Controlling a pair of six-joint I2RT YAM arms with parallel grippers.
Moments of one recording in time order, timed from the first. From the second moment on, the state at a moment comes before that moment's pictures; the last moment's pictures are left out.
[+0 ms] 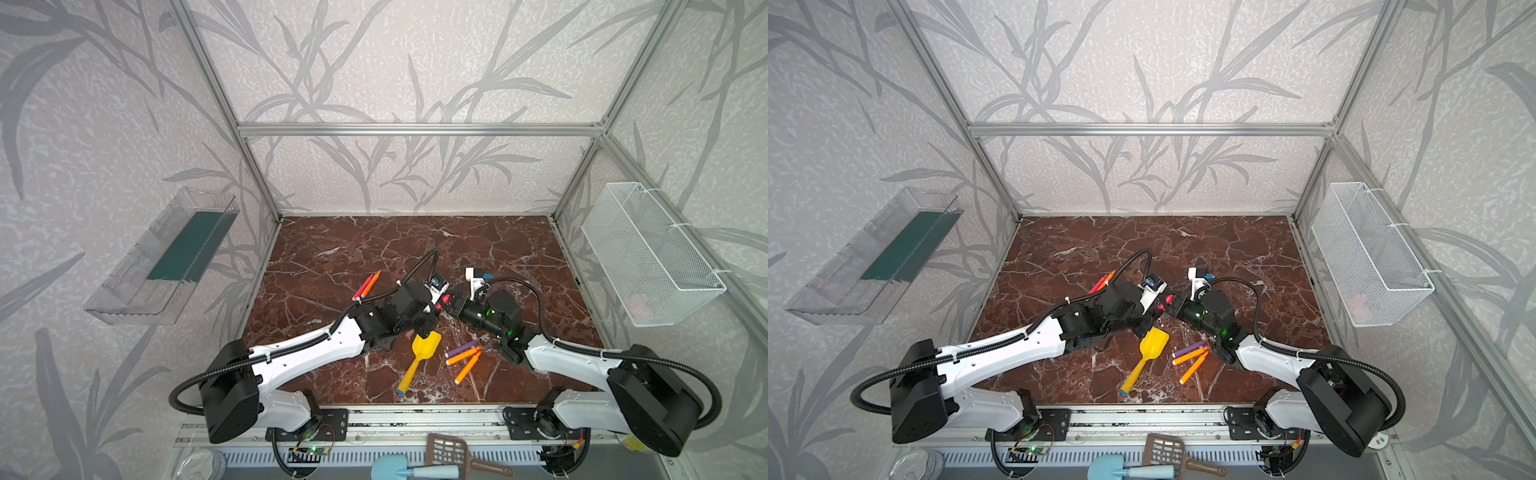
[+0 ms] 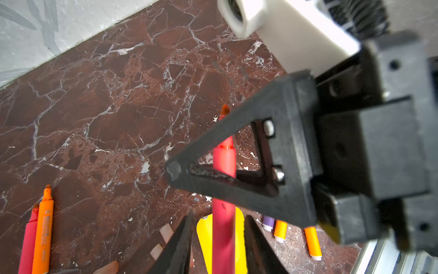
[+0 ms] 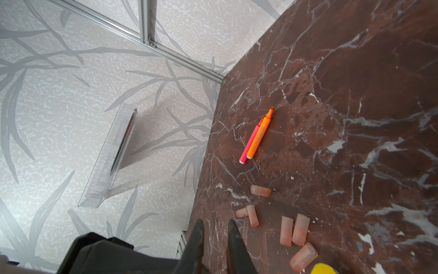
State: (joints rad) left arm -0.98 1.36 0.98 -0.30 -0.13 -0.12; right arm 0.67 1.31 0.41 0.76 -0.27 1.13
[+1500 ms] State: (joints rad) left arm -0.96 1.25 0.83 -0.19 -0.41 -0.17; right arm 0.75 1.19 0.47 0.60 -0.16 1.11
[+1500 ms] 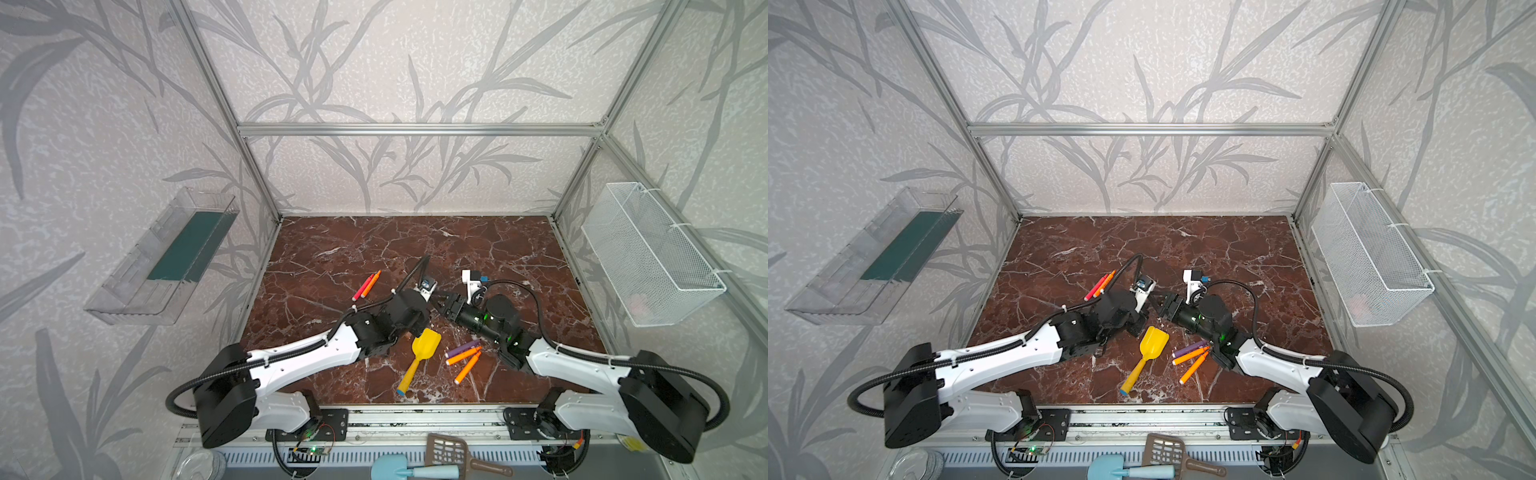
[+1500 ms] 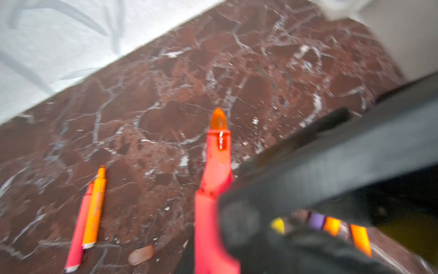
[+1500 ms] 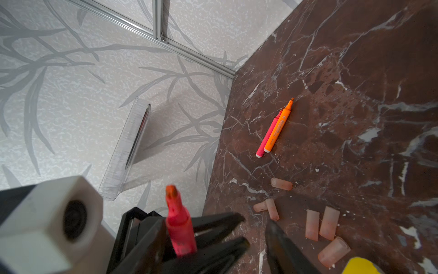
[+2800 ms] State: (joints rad) left arm -0.38 0.98 0.67 -0.18 -0.14 -0.52; right arm 1.00 2.04 1.01 0.49 0.11 0.34
